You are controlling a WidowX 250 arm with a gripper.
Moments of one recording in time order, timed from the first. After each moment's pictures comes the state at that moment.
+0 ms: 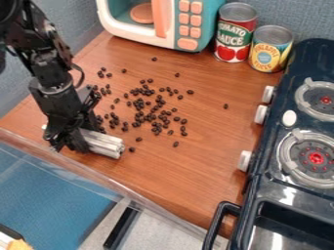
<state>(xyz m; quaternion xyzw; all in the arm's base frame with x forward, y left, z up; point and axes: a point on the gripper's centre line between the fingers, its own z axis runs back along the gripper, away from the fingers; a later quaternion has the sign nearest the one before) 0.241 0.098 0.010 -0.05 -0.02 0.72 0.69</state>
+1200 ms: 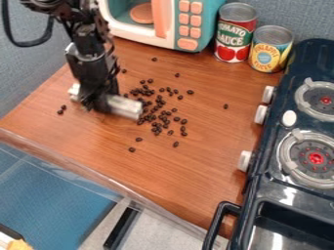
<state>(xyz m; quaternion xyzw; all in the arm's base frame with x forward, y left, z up) 0.325 0.111 0.003 -0.04 -0.07 0.73 0.68</state>
